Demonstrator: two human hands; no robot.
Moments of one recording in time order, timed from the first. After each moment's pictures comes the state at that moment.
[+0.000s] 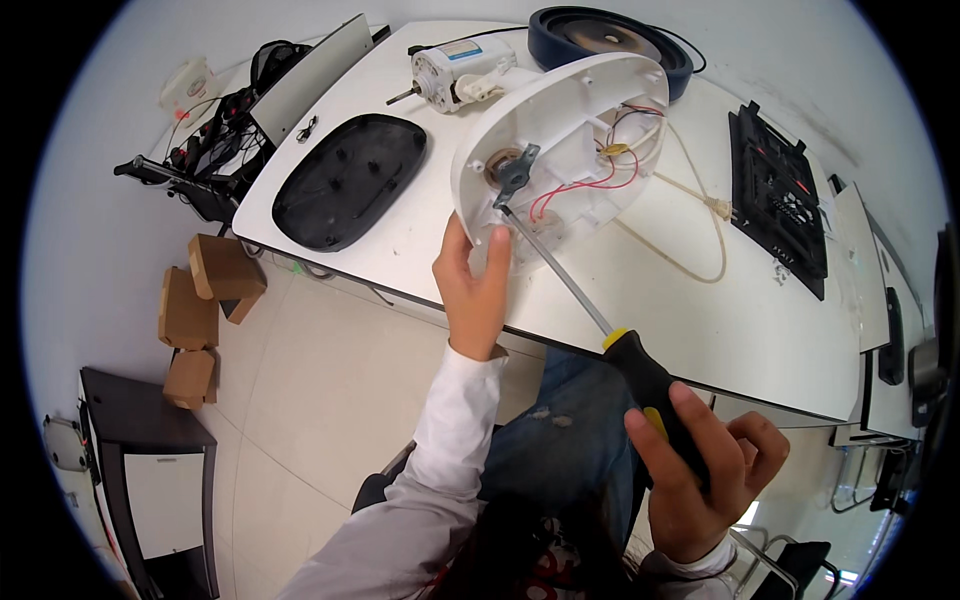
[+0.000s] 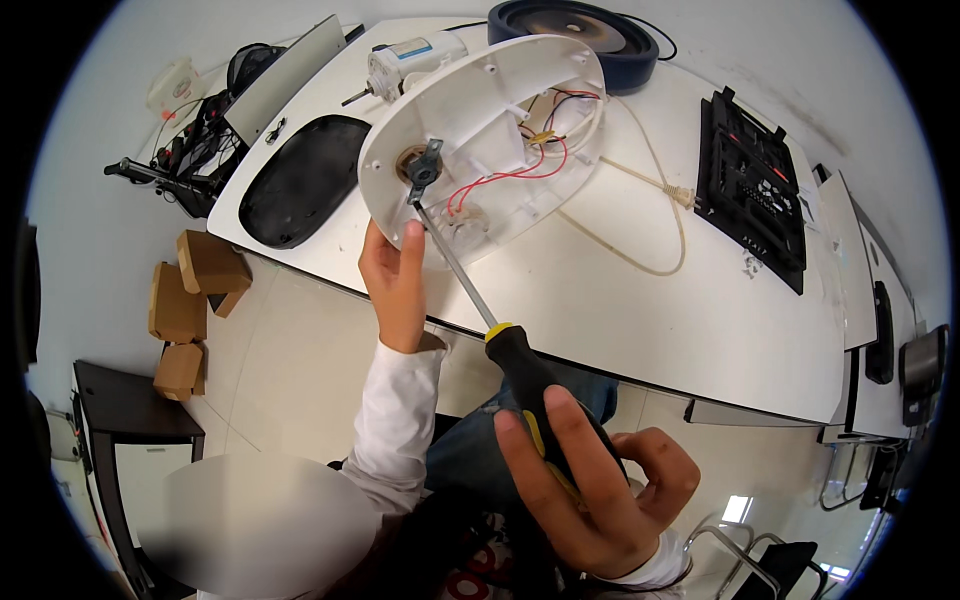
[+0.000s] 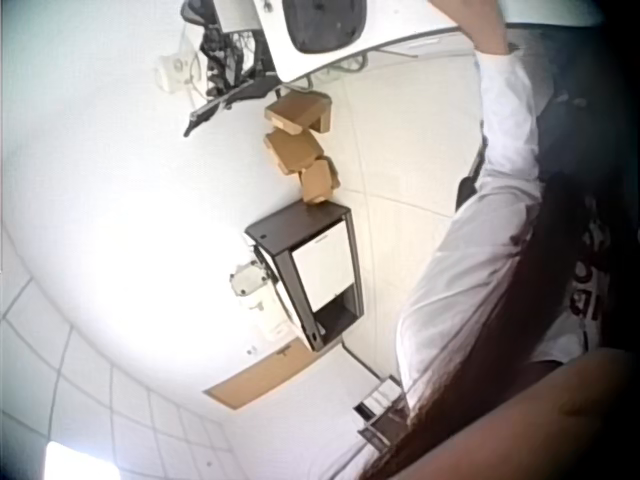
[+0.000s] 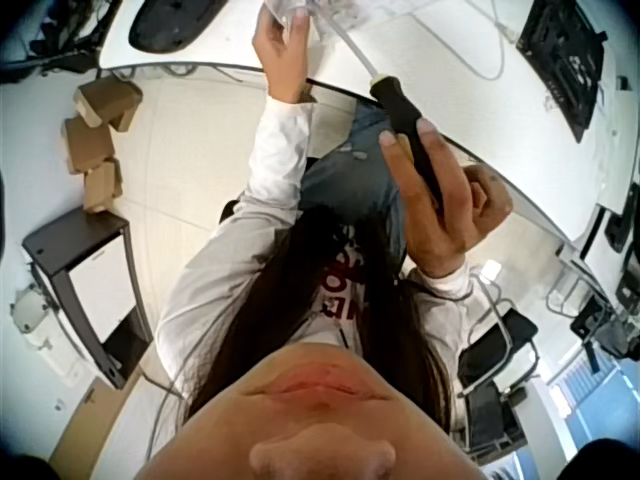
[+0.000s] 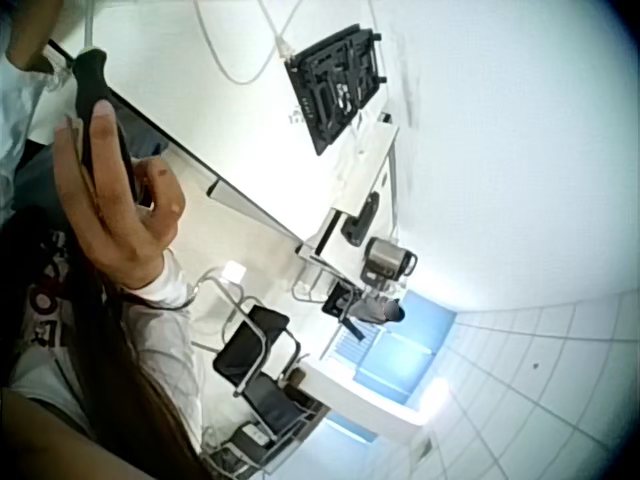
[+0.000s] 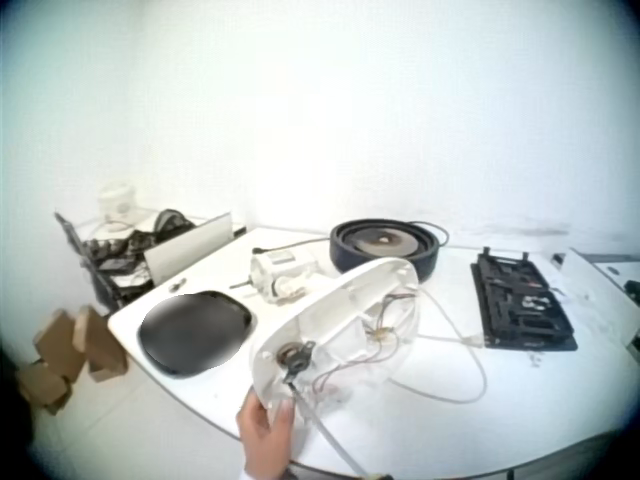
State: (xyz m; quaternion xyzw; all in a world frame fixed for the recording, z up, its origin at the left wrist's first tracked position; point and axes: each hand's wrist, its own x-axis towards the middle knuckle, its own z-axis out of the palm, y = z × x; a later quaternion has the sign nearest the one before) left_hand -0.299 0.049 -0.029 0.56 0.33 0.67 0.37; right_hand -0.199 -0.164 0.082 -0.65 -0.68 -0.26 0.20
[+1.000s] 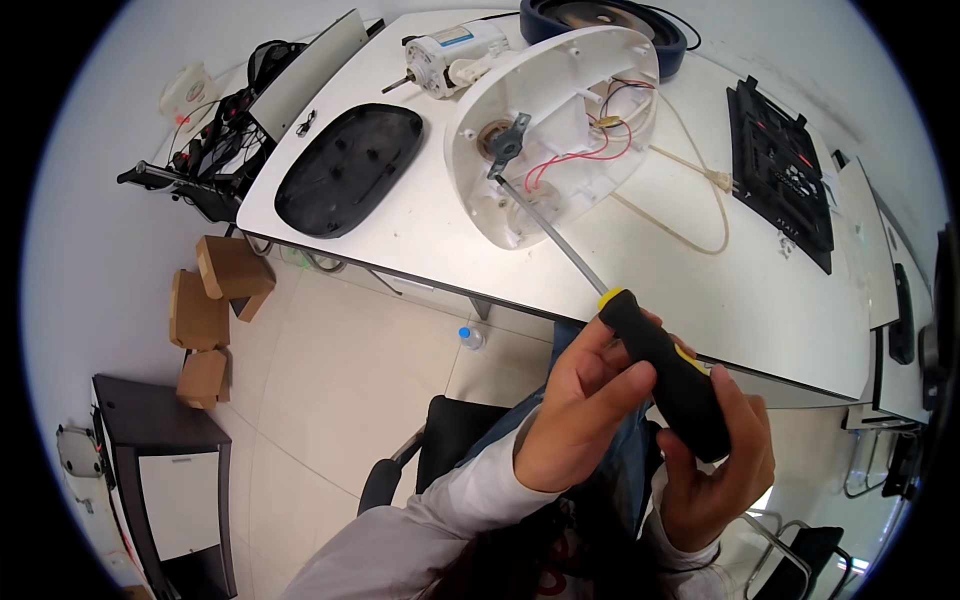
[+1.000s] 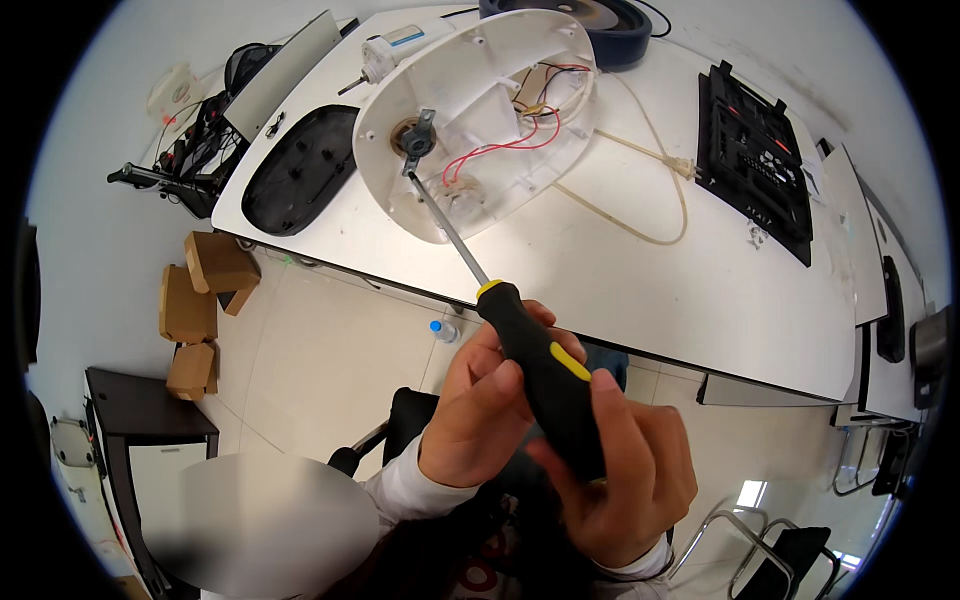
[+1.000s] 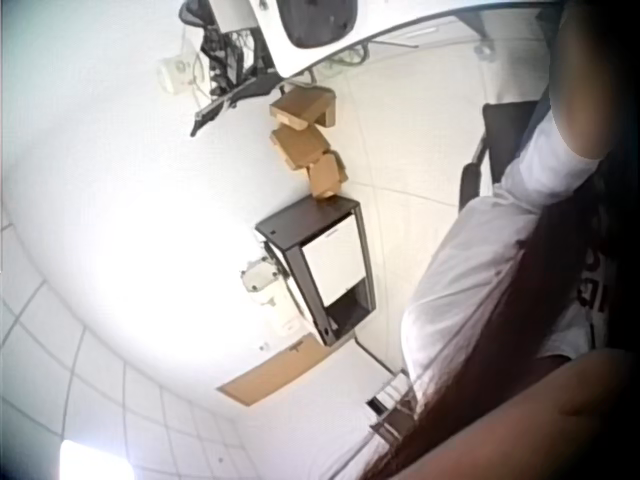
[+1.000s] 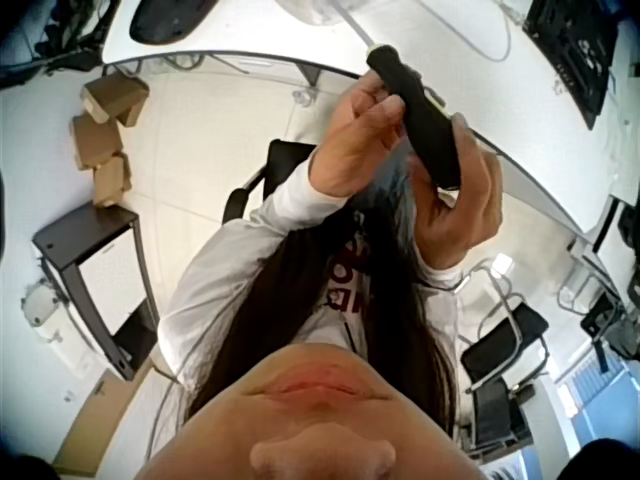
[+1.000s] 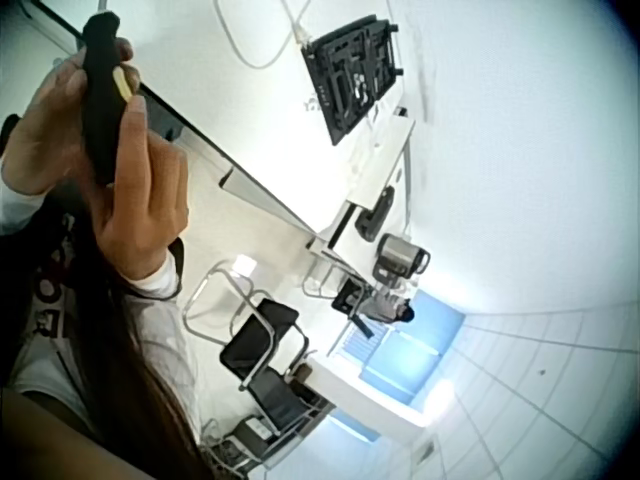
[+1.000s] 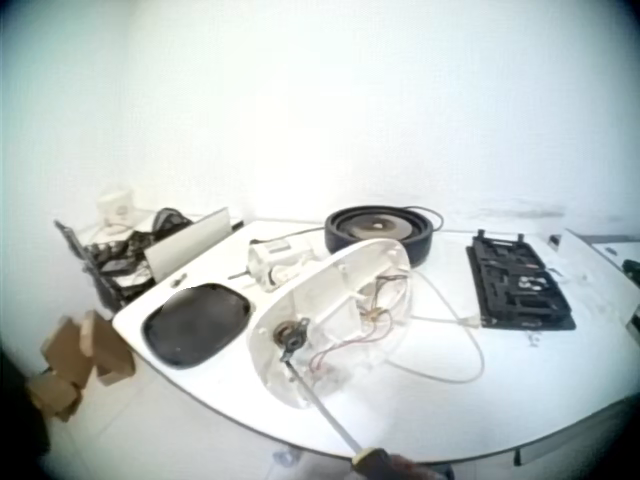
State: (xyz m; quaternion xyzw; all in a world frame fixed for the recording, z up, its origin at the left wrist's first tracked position) left_hand -0.290 -0.087 0.034 0.28 0.10 0.37 0.88; right_hand -0.195 -0.172 0.064 -0.68 -0.59 -0.13 0.41
